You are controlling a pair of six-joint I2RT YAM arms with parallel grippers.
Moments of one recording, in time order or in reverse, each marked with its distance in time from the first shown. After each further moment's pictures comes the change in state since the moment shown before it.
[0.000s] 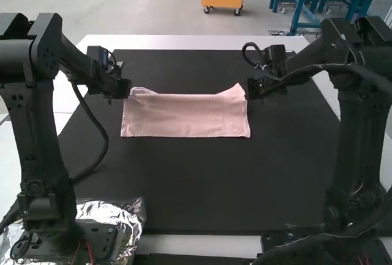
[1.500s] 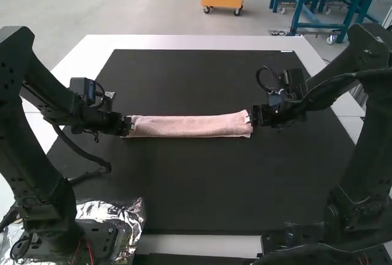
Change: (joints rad) left arm 0.012 -0.387 -0.631 0.197 0.000 0.048; right arm -0.042 -0.261 -0.430 0.033 -0.028 0.023
